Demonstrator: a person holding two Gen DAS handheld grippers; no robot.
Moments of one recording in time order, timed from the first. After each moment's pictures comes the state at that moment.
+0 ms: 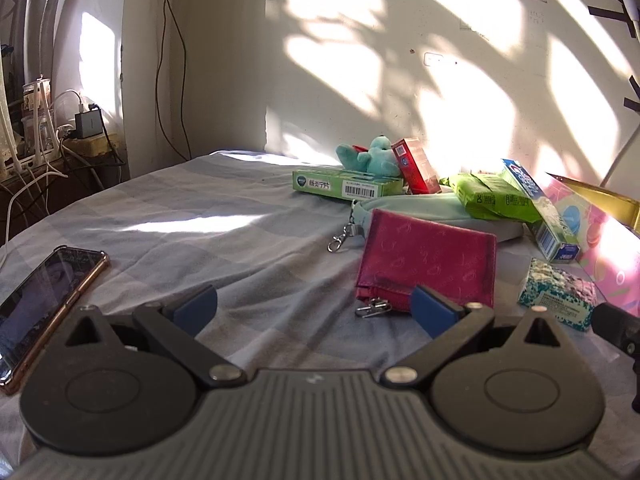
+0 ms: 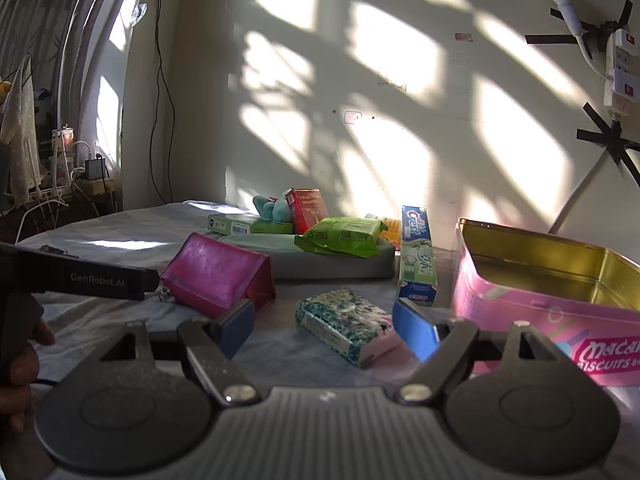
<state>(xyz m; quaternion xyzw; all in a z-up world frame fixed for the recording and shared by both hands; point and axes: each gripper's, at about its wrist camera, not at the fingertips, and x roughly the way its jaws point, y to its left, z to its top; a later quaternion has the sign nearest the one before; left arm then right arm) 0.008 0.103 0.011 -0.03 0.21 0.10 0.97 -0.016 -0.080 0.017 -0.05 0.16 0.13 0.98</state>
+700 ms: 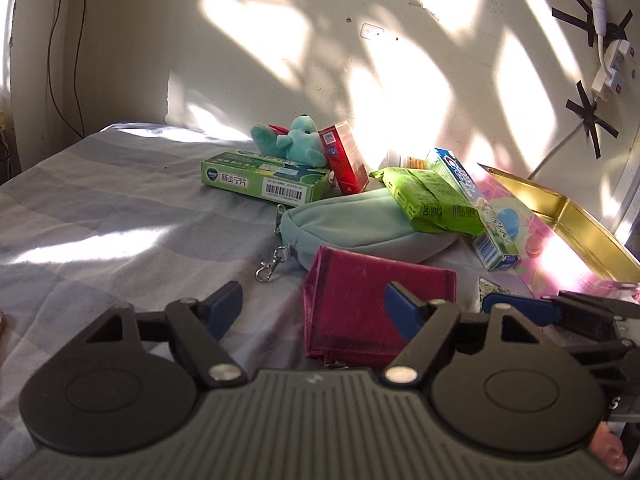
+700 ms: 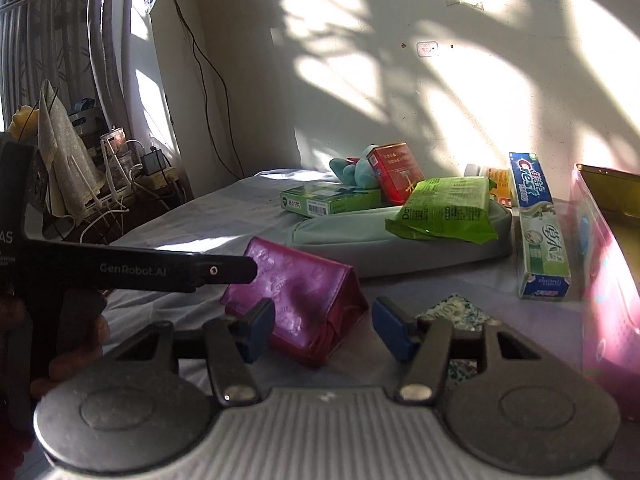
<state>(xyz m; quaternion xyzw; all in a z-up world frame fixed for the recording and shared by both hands) 0.076 0.139 0.021 -0.08 0.29 -0.08 0.95 0.074 -0.056 0.025 0.02 0.28 0.28 0.92</state>
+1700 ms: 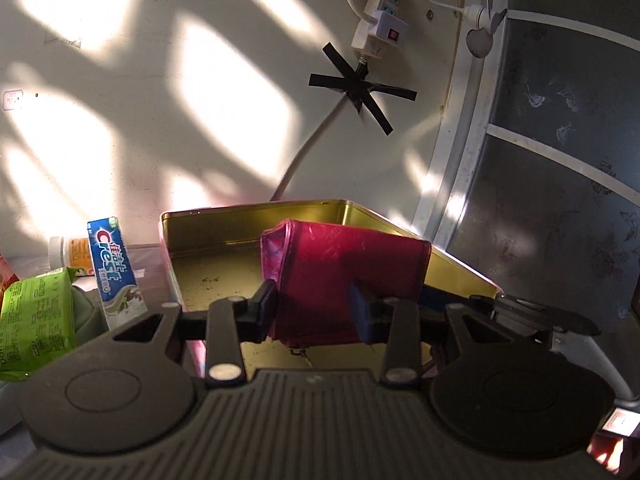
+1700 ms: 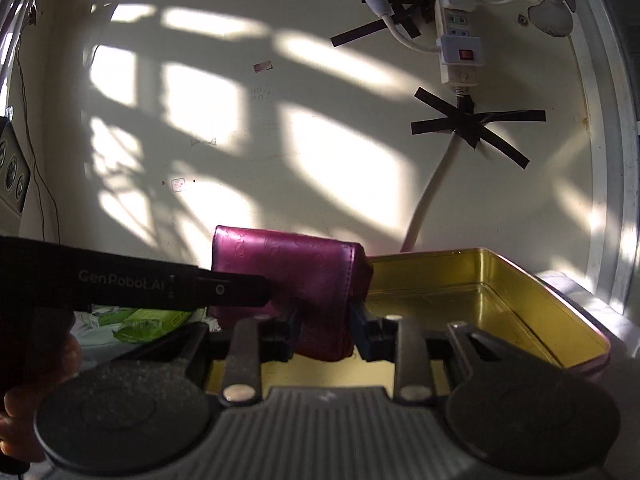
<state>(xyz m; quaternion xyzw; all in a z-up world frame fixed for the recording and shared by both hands) 0.122 -0.122 0.071 -0.01 0.23 -0.34 0.91 0.039 -0.273 0.060 0.07 0.14 0.02 0.99</state>
